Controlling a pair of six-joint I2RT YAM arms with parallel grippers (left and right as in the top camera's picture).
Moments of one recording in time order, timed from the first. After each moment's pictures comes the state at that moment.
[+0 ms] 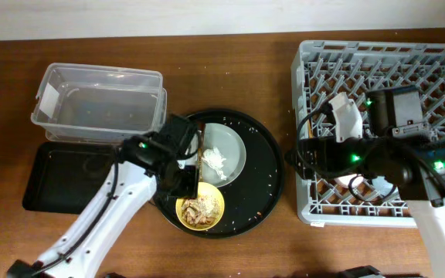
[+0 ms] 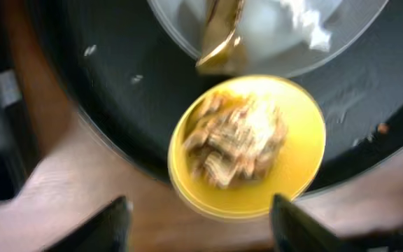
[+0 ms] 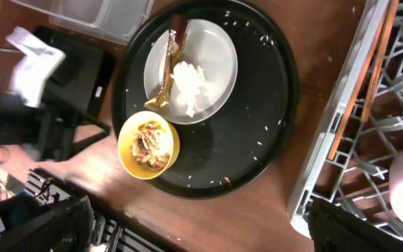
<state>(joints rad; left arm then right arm) -0.47 1.45 1.14 -1.15 0.05 -0.39 0.17 1.22 1.48 -1.32 -0.43 0.11</state>
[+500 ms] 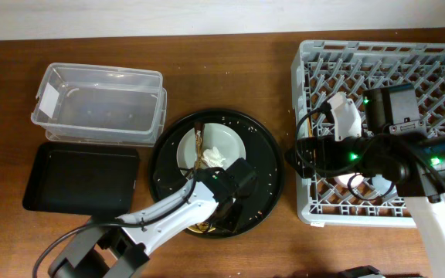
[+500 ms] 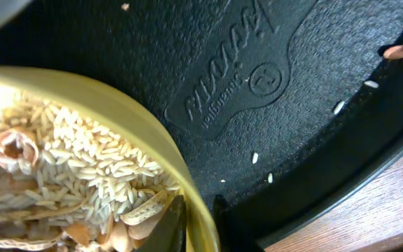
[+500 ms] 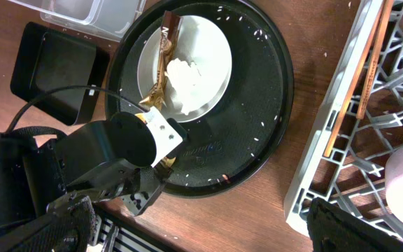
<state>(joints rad) -0.84 1.68 0.98 -0.82 0.09 -0.41 0.18 1.23 1.48 -1.32 -0.42 0.11</state>
